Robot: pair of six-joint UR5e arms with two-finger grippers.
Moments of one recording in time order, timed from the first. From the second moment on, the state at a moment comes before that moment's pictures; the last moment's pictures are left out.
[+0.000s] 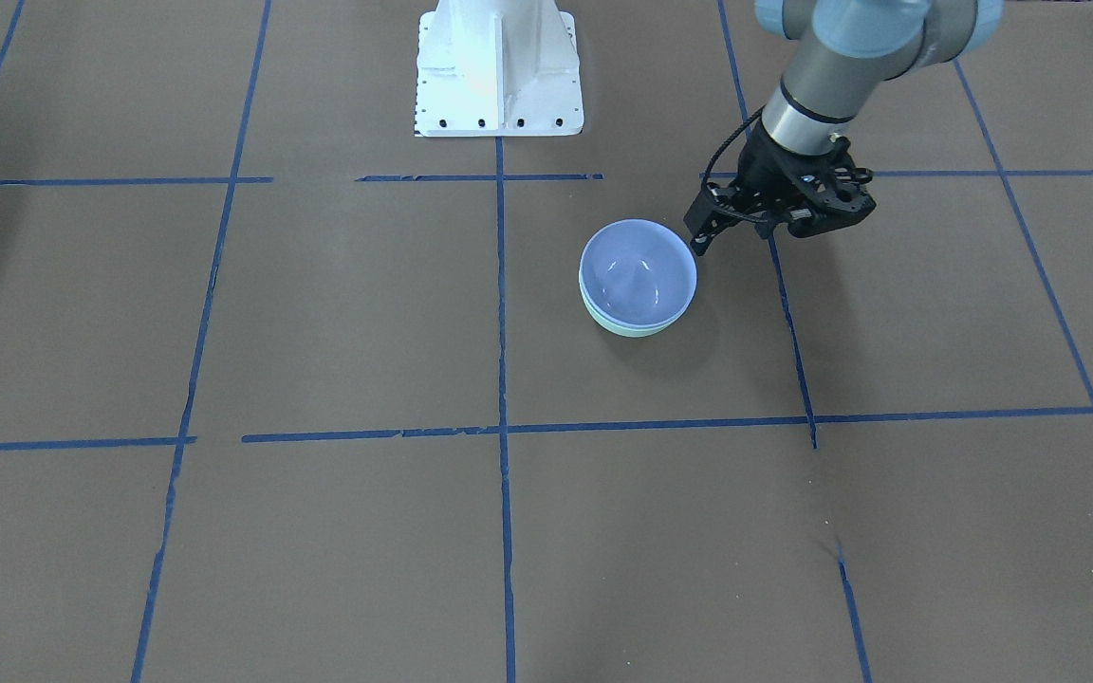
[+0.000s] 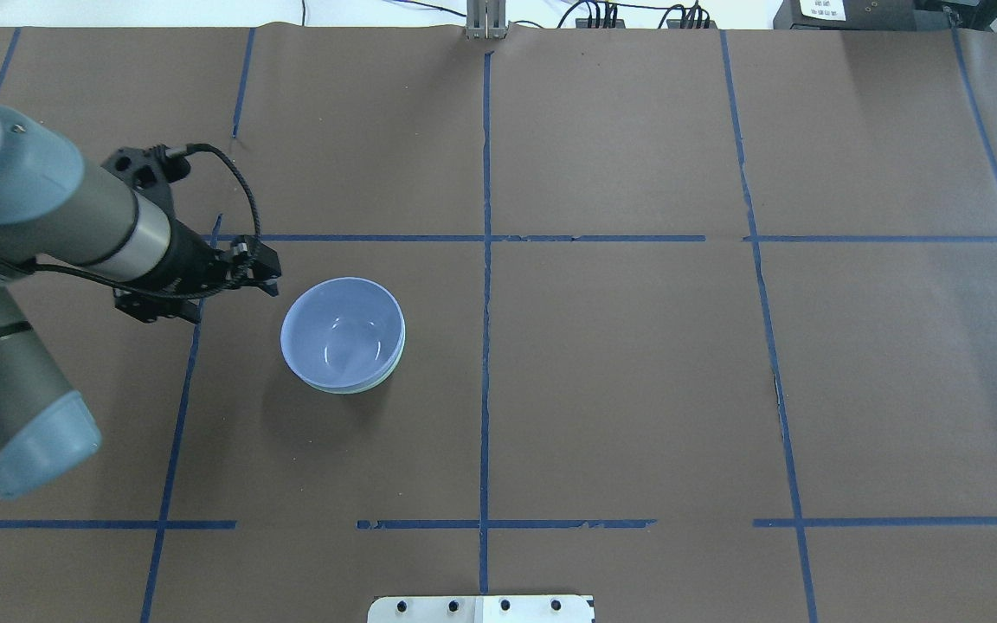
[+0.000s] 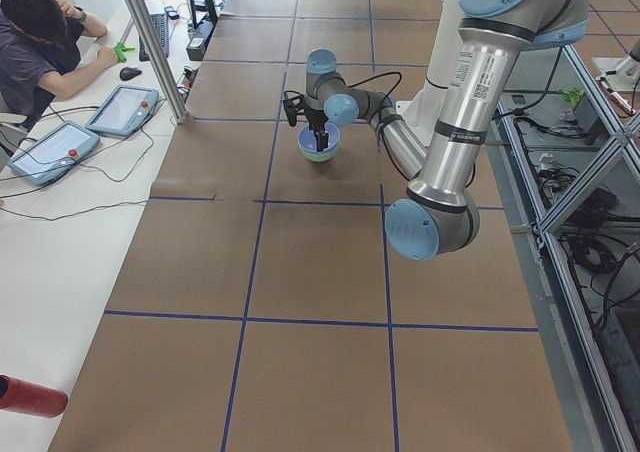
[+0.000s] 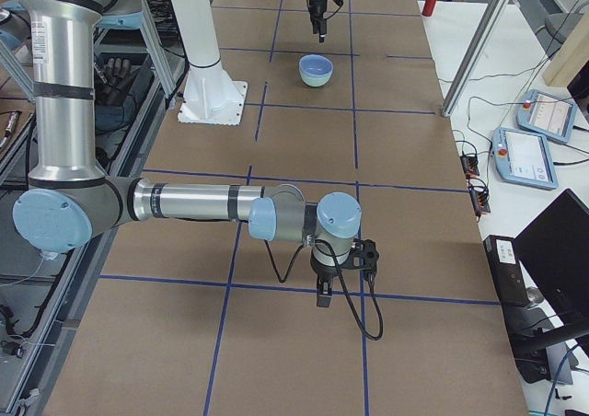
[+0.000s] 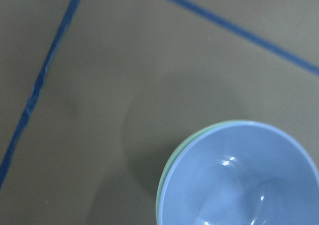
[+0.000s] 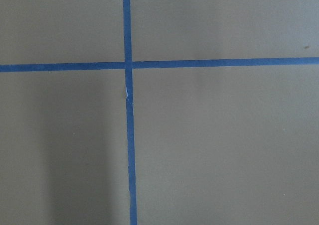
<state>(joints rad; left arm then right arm) -0.78 -1.85 -2.01 -1.65 -2.08 -1.32 1.58 -1.62 1.64 -1.63 2.28 0.02</state>
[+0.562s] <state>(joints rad) -1.18 -1.53 -2.00 -1.64 -2.20 -0.45 1.58 -1.62 1.64 -1.63 2.28 0.02</state>
